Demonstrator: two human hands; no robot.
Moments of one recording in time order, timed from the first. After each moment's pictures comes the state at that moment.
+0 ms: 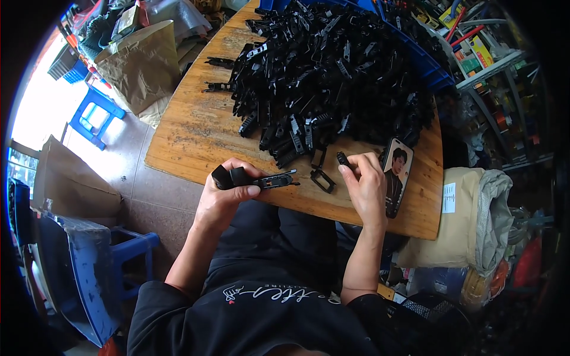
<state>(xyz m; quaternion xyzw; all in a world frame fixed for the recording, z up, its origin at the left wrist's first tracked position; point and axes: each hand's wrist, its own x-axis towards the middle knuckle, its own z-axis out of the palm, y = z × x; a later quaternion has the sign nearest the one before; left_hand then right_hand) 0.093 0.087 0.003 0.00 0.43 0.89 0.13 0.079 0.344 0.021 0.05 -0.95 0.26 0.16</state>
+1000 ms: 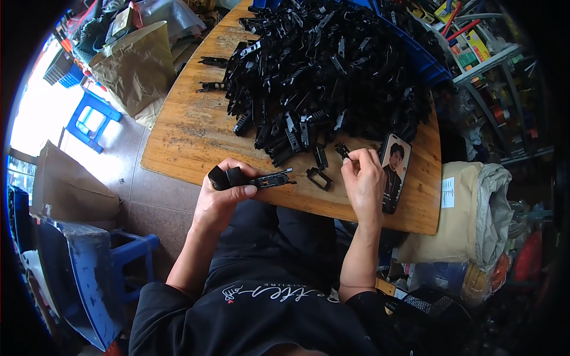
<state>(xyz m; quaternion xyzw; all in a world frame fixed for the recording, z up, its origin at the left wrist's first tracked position) 0.094 0.088 0.002 -0.01 0.44 0.89 0.13 0.076 0.340 0.016 0.02 -0.95 0.24 0.22</state>
